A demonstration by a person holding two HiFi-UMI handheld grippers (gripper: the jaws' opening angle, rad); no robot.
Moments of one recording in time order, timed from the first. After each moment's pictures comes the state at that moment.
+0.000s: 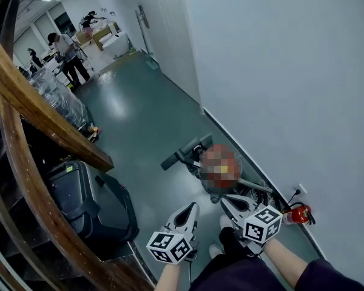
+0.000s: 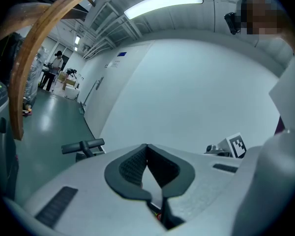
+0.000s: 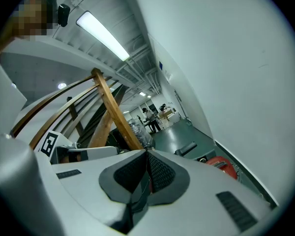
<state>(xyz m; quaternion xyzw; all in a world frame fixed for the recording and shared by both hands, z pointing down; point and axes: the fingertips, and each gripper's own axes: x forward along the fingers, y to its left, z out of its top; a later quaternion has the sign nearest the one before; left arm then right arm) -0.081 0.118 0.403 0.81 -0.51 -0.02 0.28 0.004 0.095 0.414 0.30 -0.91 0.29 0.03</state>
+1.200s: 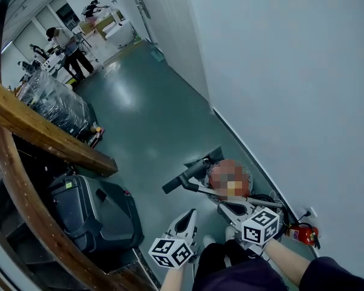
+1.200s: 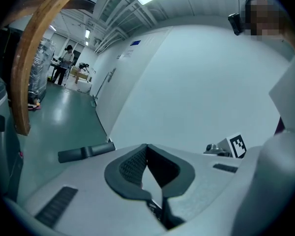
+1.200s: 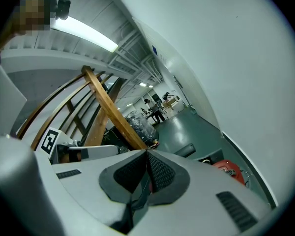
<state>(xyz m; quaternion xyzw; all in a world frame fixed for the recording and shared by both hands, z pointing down) -0.099 -0.049 0.460 0.76 -0.55 0.01 0.34 -0.021 -0.079 0.476 0.24 -0.90 0.35 0.06</state>
